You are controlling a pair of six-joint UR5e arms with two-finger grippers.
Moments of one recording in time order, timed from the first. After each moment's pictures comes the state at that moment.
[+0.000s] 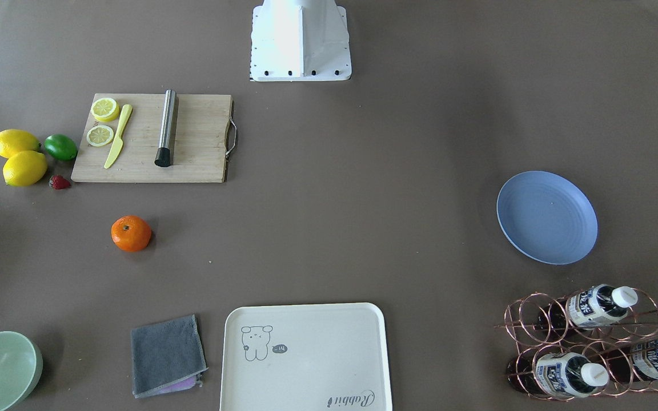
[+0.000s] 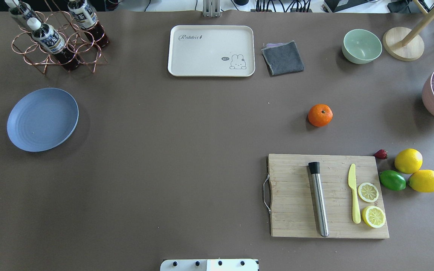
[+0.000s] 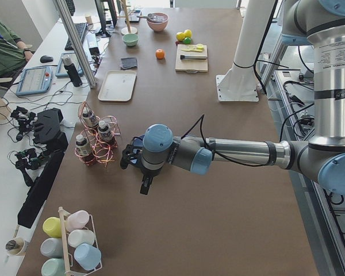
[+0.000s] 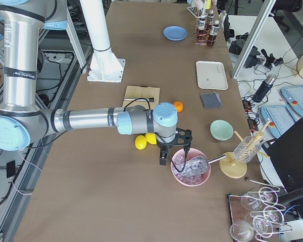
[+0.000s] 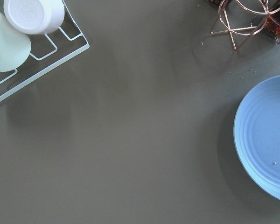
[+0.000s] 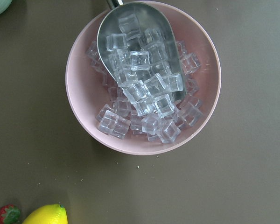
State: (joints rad) left arm -1.56 -1.45 -1.73 -1.88 -2.37 -0.09; right arm 1.56 -1.69 1.80 -1.56 2.35 0.22
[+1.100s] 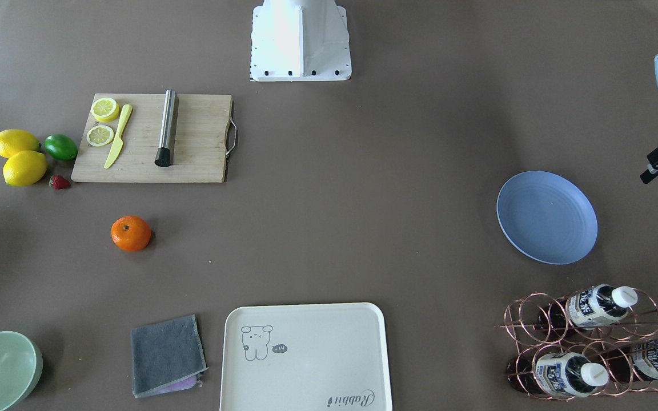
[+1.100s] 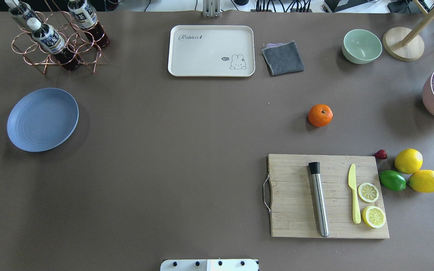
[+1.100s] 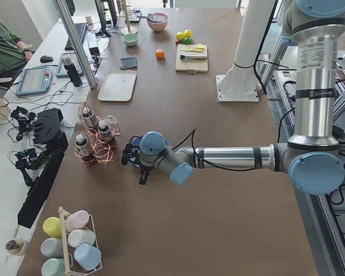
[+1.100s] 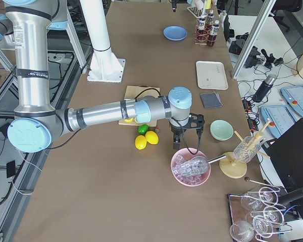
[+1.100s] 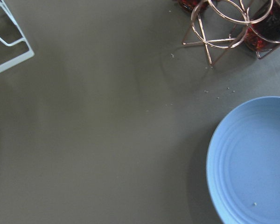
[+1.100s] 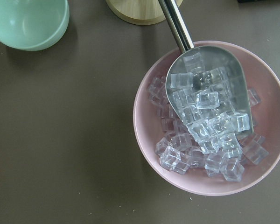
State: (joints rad) left arm -1.28 -1.52 -1.50 -2.35 -2.34 -0.52; right arm 1.45 -1.57 1.80 -1.55 2.35 0.38
